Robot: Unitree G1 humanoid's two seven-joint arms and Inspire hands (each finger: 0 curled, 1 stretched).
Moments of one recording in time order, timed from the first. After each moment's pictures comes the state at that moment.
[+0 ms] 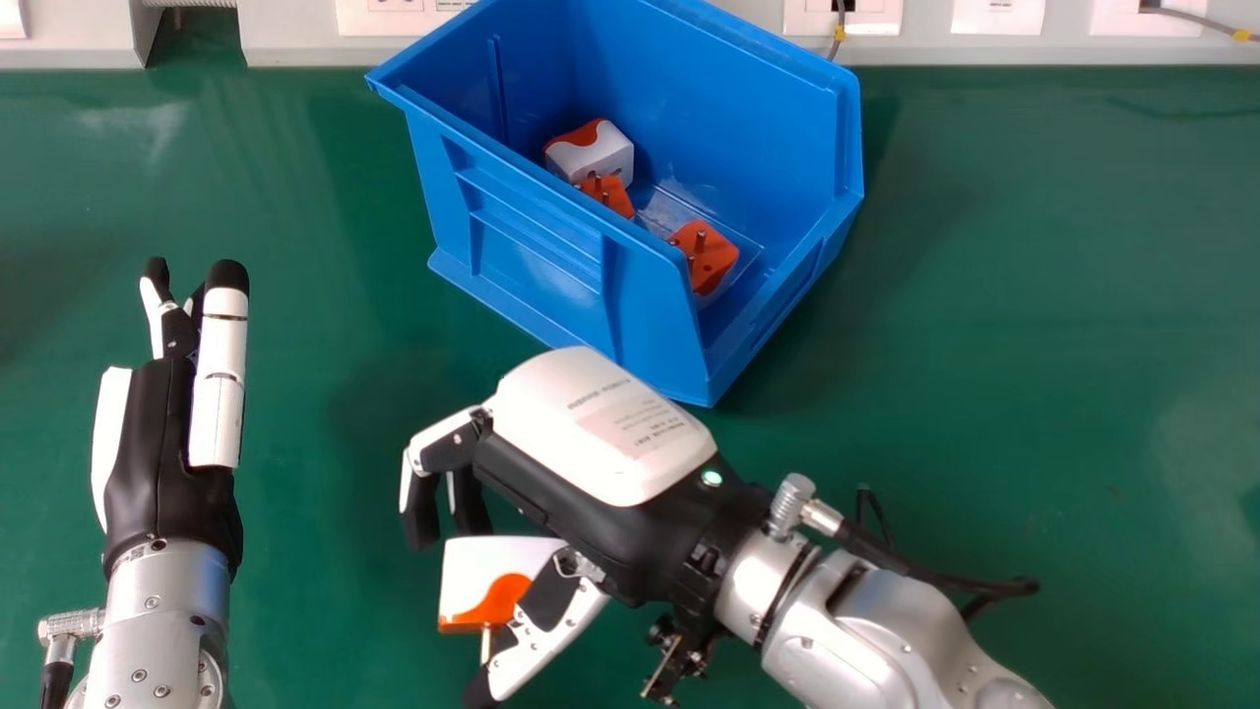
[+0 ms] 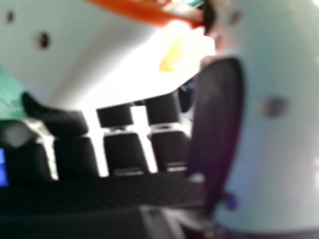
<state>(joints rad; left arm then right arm) 0.13 0.13 0.25 -0.20 -0.01 0.21 0.02 -0.14 -0.22 0.60 -0.15 -0.77 -0.16 0.20</state>
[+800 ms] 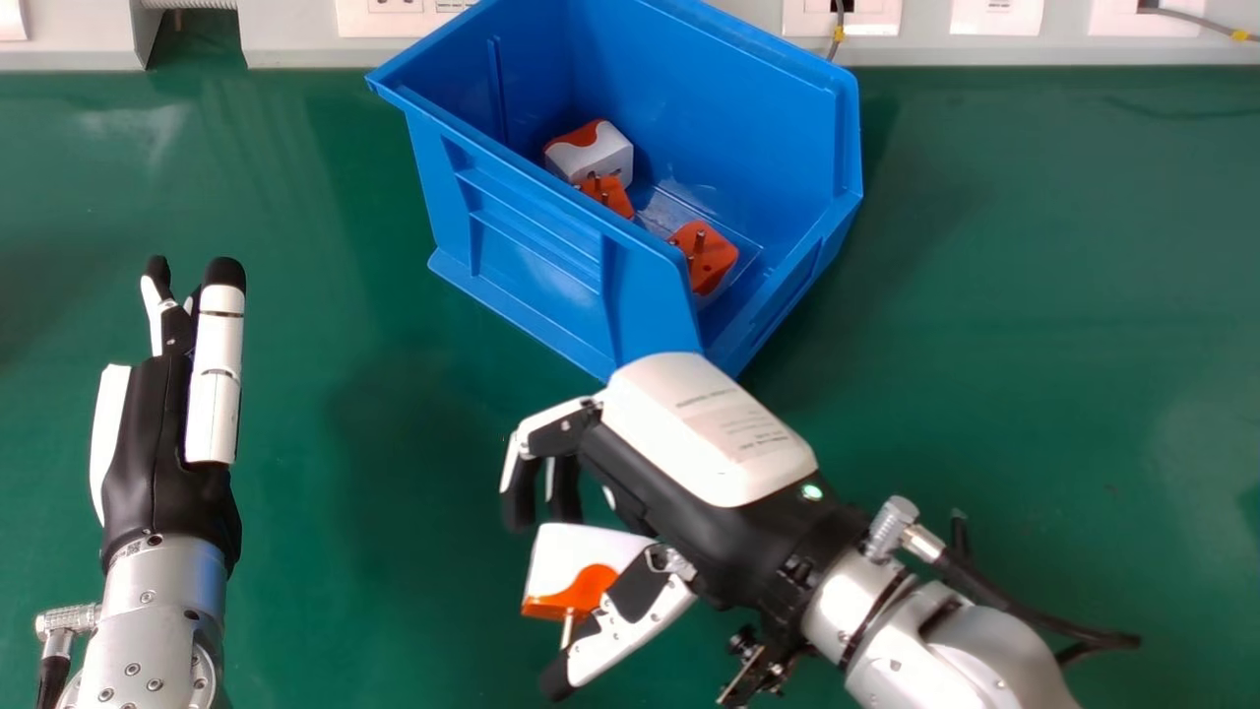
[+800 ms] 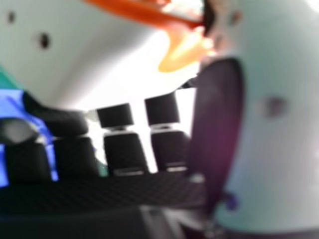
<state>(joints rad) 0.11 0.14 0.26 -0.18 -0.04 0.21 0.01 0.00 -0.27 0.49 -0.27 -0.76 -0.12 0.21</state>
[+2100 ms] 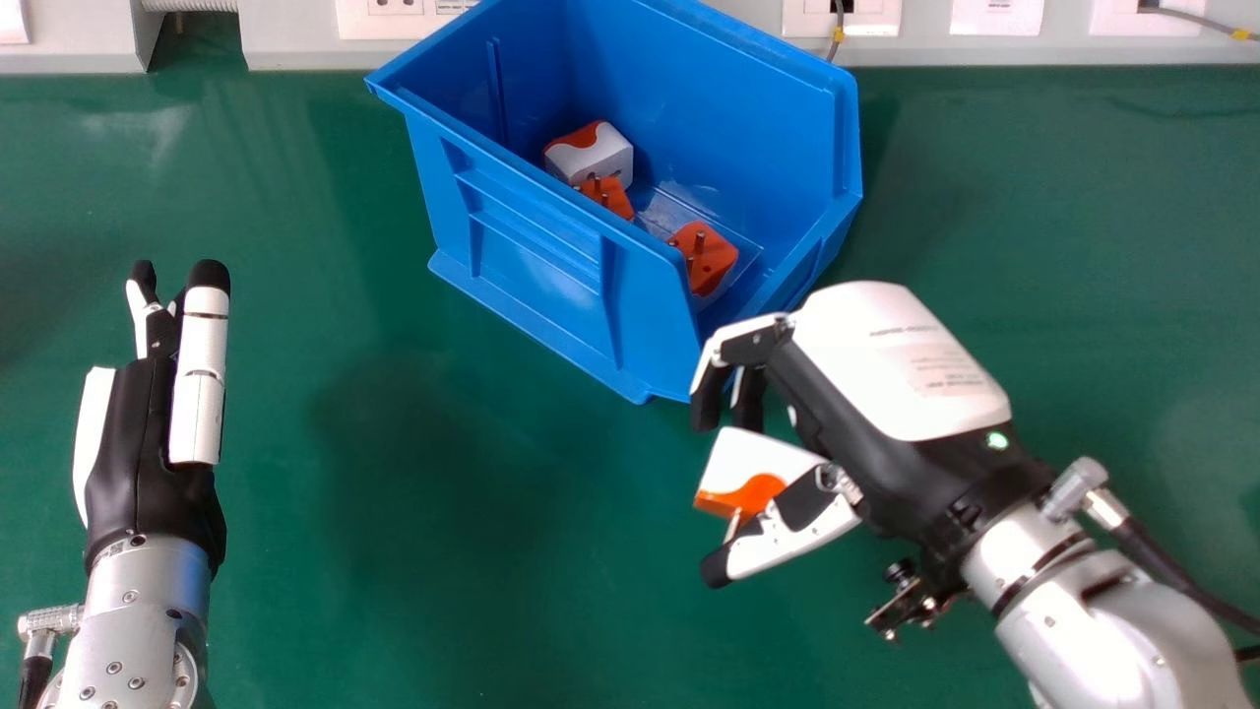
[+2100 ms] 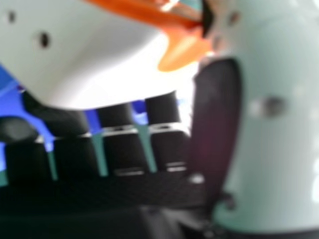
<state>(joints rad) 0.11 0.16 0.28 -0.17 -0.05 0.22 0.00 0.04 -0.39 0.26 -0.35 -0.79 -0.06 0.20</state>
